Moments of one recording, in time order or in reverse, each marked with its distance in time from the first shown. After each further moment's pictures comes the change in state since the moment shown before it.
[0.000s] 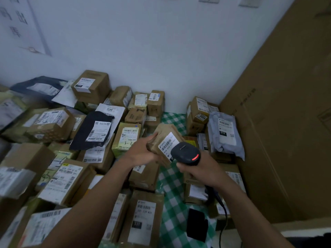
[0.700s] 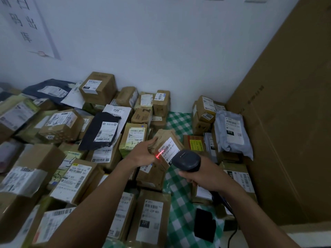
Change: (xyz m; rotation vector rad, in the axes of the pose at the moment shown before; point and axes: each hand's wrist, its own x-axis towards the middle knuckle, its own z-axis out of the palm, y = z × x) left_hand 0.003 -0.018 -0.008 0.085 0.001 -0.096; right_hand -0.003 0.003 0.014 -0.033 -0.144 0.035
